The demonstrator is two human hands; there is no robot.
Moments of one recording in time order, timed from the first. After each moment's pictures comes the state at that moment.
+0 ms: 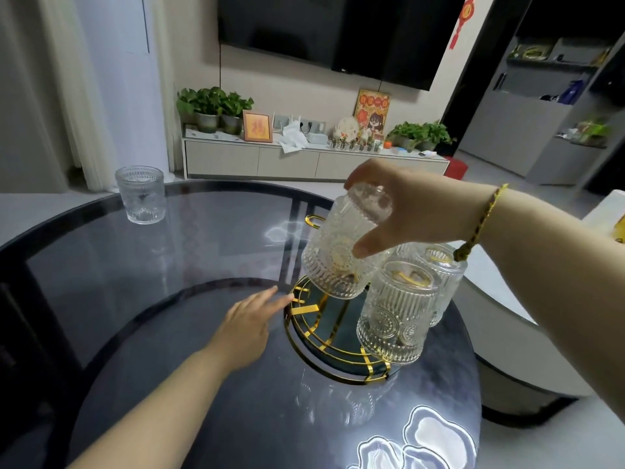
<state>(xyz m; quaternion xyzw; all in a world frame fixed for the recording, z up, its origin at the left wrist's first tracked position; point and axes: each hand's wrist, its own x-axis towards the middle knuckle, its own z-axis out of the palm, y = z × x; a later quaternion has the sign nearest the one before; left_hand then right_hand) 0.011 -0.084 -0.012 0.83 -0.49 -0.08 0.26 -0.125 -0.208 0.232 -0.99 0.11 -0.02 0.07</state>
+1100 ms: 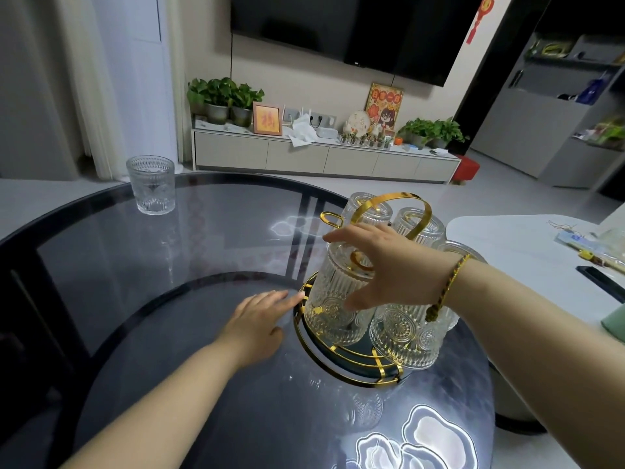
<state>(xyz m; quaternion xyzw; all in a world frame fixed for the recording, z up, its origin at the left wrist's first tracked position) 0.012 -0.083 -0.008 0.84 -0.48 -0.11 0.22 -0.114 -0.192 0.175 -0.99 0.09 0.06 0.06</state>
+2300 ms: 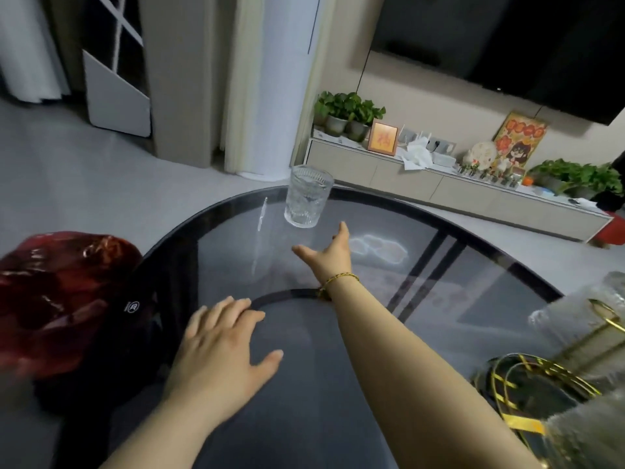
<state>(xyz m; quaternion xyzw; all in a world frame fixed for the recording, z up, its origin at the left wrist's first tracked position) 0.103 0.085 -0.024 0.95 -0.21 0.06 0.24 0.194 -0.091 0.003 -0.82 0.20 -0.16 0.52</state>
